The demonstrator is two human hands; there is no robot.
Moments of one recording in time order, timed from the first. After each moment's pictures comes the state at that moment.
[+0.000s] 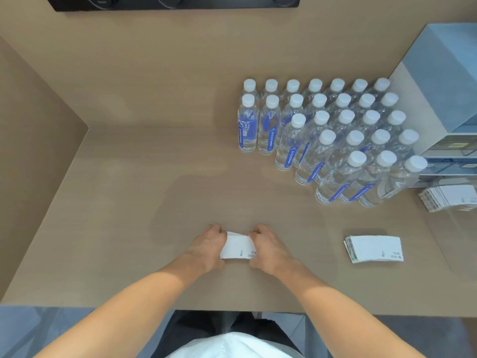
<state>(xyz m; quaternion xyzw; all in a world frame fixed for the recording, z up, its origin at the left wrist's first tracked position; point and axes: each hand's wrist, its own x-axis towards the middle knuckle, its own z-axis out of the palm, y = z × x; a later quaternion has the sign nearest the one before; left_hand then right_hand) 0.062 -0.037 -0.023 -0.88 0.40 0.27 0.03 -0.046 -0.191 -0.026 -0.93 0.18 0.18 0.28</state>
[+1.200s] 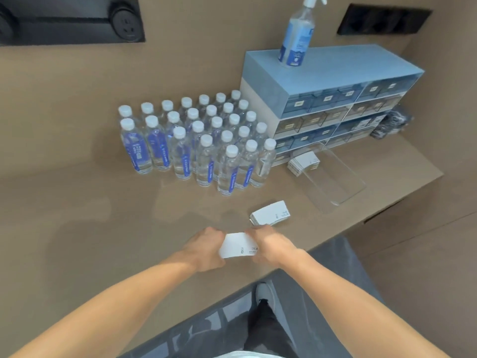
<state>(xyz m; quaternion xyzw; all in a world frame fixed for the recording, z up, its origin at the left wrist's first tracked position) -0.034 -0.164 0.029 -0.74 0.61 0.28 -0.02 -0.201 -0.266 0.056 -0.89 0.36 0.18 0.20</state>
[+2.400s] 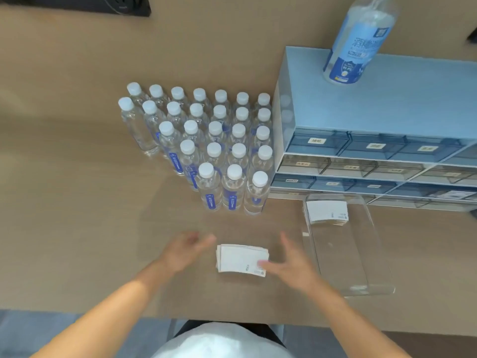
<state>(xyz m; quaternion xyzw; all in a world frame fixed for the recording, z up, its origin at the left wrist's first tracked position) -0.098 -0.273 0.016 -0.81 0.03 0.43 -0.40 -0.270 -0.500 0.012 -0.77 0.36 0.17 0.49</state>
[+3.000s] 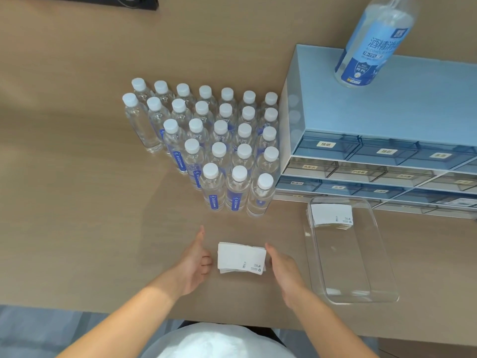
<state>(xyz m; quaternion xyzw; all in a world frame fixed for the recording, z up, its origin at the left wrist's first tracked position) -0.122 -0.300 0.020 -0.62 -0.25 0.55 -0.50 -0.248 -0.463 0.023 -0.55 0.56 0.13 0.61</state>
